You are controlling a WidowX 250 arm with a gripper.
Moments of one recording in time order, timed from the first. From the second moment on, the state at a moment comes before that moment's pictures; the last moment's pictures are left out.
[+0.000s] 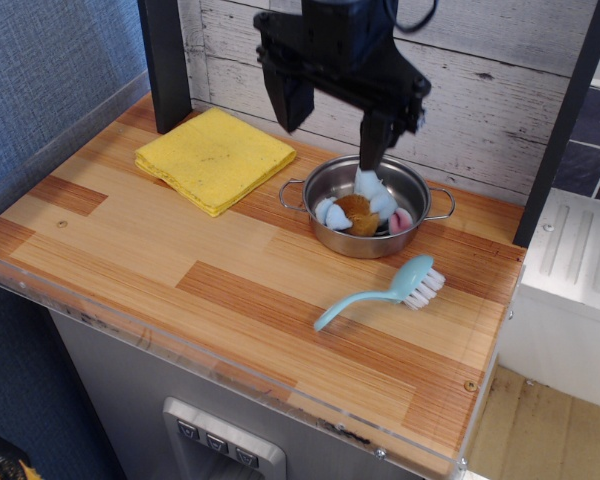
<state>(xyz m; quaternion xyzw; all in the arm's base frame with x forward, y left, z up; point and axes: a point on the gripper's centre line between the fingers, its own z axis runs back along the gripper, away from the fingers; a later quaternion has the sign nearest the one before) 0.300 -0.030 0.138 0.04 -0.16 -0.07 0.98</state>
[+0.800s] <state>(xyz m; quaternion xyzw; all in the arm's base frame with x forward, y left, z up) 0.256 -0.062 0.064 0.01 -0.09 -0.25 0.96</state>
